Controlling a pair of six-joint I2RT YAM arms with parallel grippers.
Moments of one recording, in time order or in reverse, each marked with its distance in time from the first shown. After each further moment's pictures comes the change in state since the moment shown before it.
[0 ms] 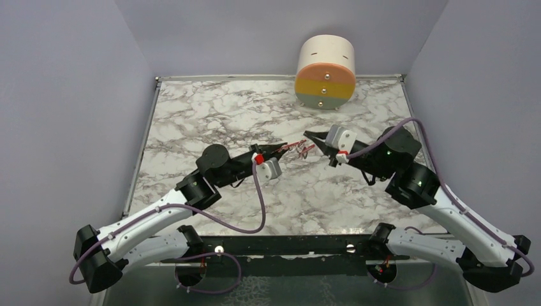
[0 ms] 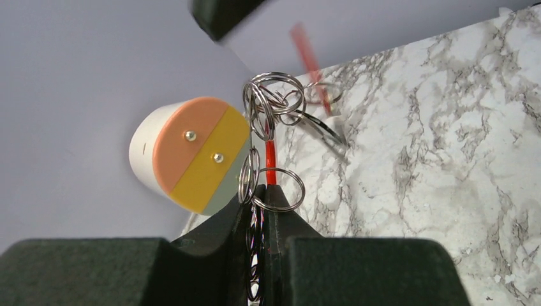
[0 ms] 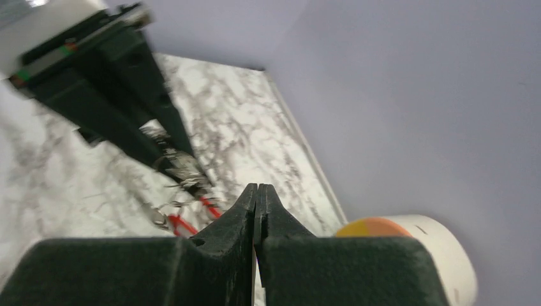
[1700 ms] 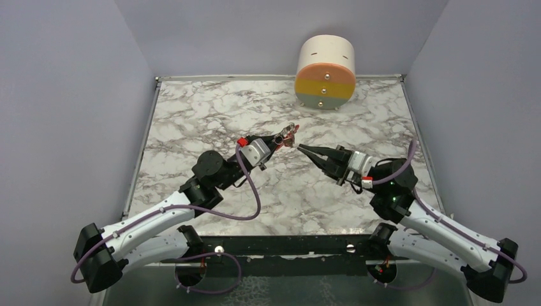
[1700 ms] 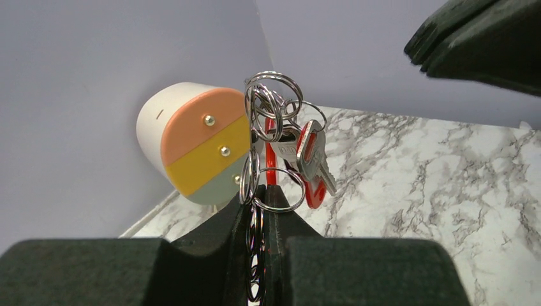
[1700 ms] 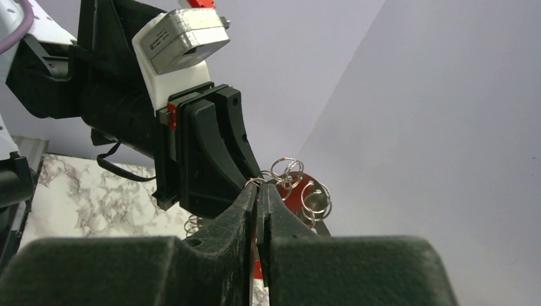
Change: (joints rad) left arm 0.003 -0.021 -0.097 0.238 -0.228 -0.316; right arm -0.021 -0.144 -0.476 0.814 -0.137 0.222
